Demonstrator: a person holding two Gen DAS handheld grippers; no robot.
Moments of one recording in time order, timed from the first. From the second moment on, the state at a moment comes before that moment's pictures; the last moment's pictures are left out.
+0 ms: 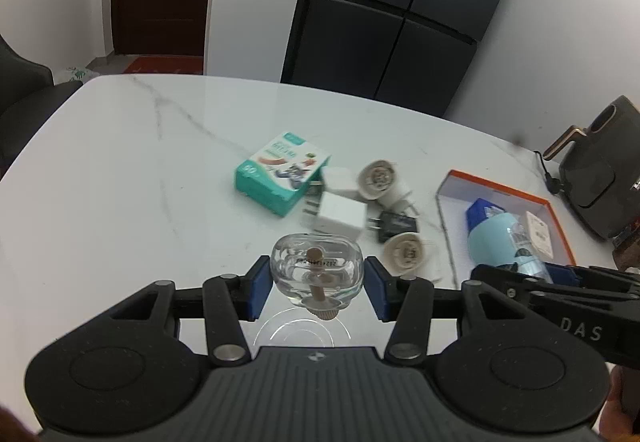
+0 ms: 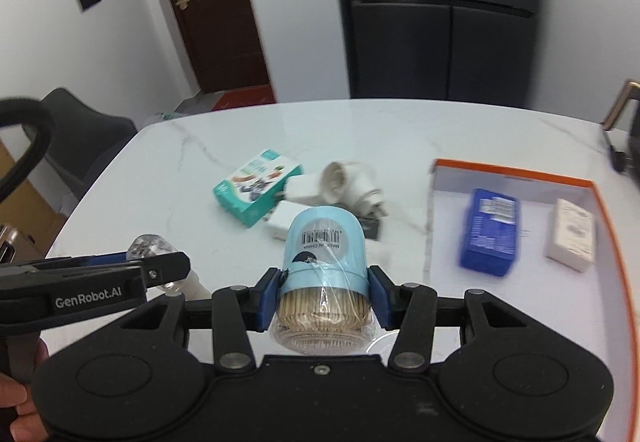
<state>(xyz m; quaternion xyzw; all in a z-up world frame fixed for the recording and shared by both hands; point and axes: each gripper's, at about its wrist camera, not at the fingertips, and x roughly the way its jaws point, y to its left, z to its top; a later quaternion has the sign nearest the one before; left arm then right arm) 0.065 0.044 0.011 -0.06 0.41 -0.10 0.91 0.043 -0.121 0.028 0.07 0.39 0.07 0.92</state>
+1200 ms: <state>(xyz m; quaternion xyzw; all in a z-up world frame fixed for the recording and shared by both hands) 0.024 -0.074 0.038 -0.03 0.39 -0.14 0.91 -0.024 -0.248 0.061 0.11 0.36 0.01 0.93</state>
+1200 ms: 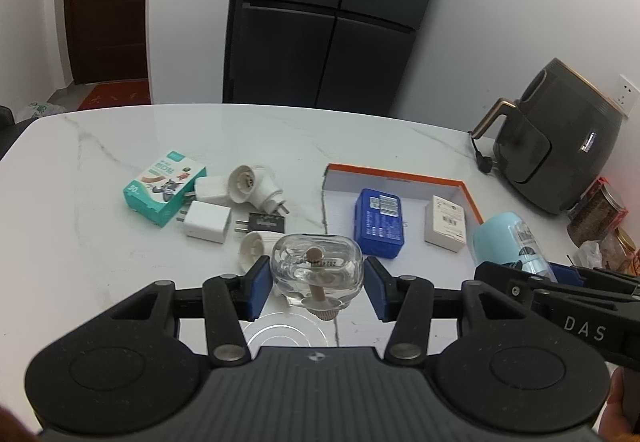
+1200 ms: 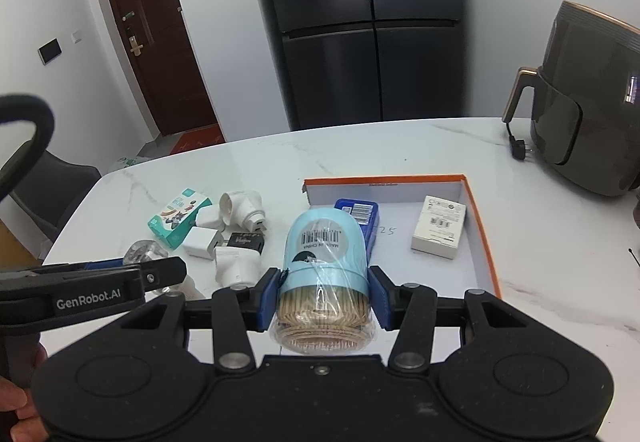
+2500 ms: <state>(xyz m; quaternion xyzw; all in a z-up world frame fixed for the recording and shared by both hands) 0.012 -0.139 0.032 0.00 0.40 -0.19 0.90 -0.048 -0.306 0.061 0.14 0.35 -0.04 0.93</state>
